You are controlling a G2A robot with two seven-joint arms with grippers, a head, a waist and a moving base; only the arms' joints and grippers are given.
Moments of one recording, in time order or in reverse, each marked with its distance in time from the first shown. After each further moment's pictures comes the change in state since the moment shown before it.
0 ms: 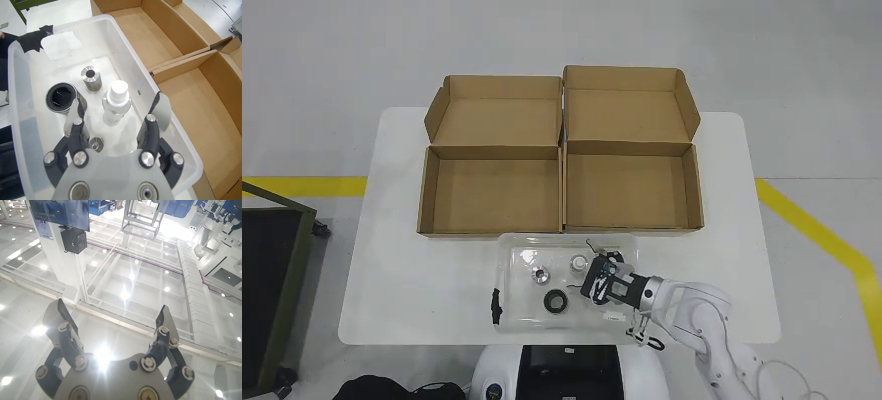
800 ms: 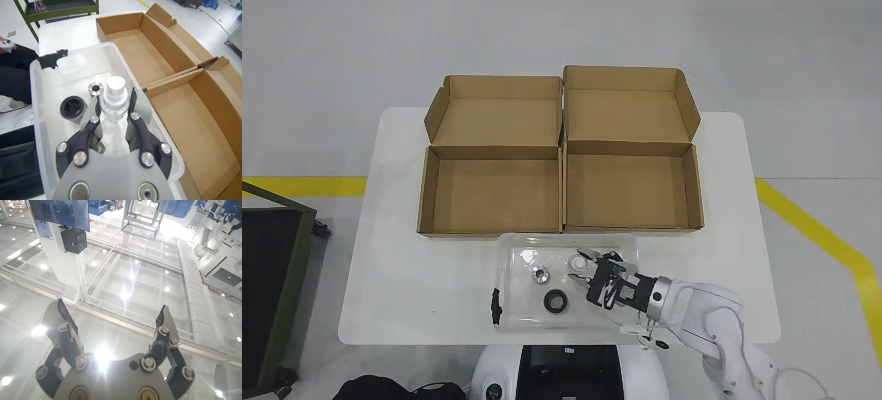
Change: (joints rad) left arm 0.000 0.000 0.000 0.000 0.000 0.000 0.000; right arm -0.032 0.029 0.033 -0.113 0.076 -0.025 -0.057
